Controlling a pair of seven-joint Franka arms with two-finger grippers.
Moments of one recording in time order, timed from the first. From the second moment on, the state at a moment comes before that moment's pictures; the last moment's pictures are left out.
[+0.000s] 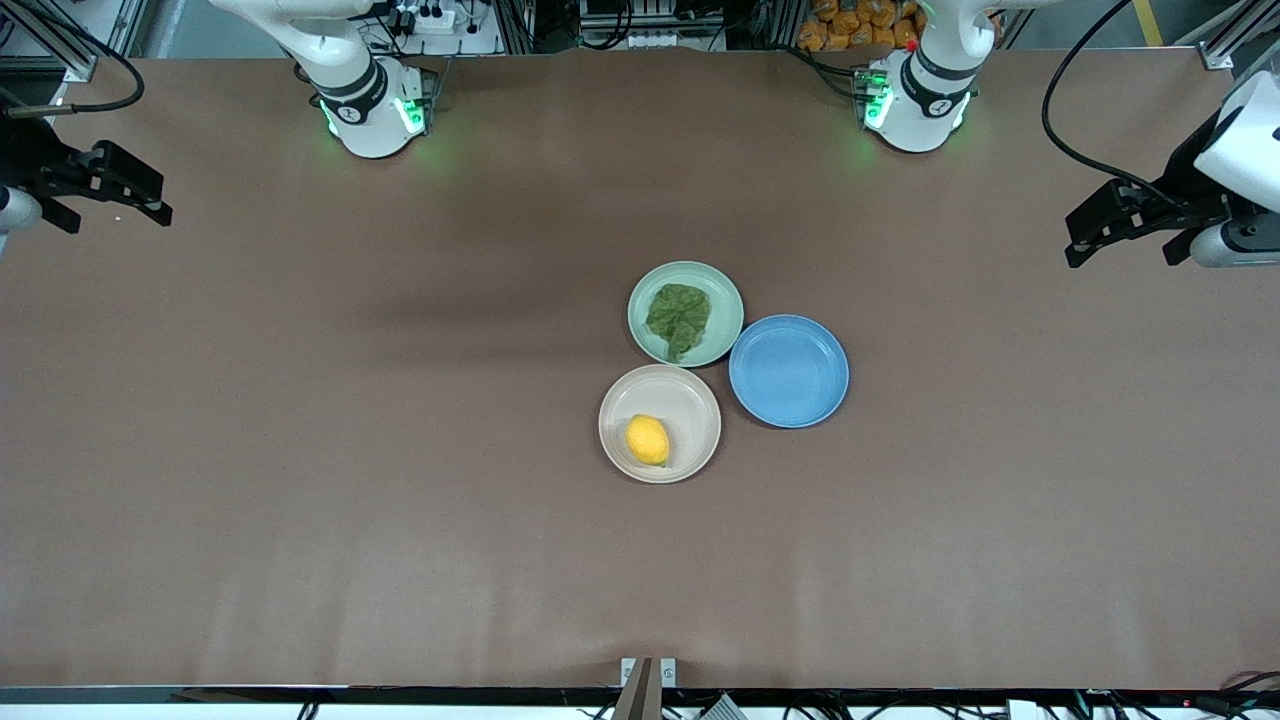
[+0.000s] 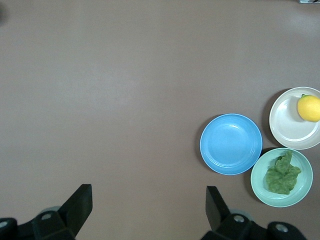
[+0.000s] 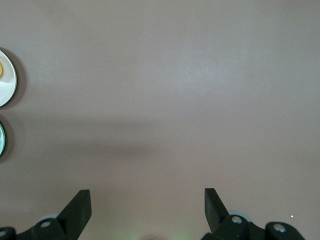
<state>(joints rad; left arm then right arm) -0.01 0.01 -0.13 -1.48 0.02 1.56 -0.16 -0.04 -0.11 0.04 -1.62 0.01 1.49 -0.07</state>
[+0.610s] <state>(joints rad) -0.02 0.03 -0.13 -1.48 0.02 1.56 -0.16 -0.04 -0.11 0.04 -1.62 0.01 1.49 -0.07</state>
